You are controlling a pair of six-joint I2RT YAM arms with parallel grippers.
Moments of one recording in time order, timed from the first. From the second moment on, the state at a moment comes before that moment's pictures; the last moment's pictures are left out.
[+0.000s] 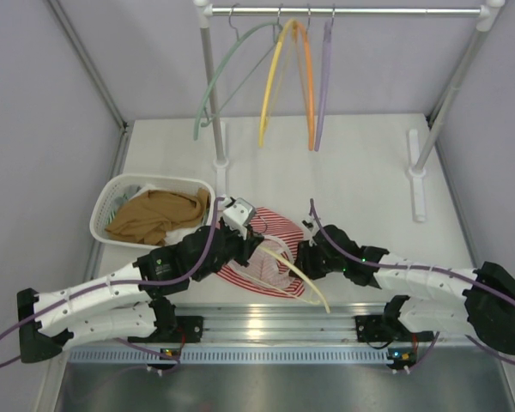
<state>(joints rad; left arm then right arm) -1.16 0.85 0.78 -0.26 -0.33 -0.29 0.91 1.12 0.46 -0.09 -0.12 0.68</state>
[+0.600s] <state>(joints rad) -1.16 0.86 0.78 -0.26 -0.33 -0.29 0.96 1.21 0.49 -0.10 0.02 0.68</state>
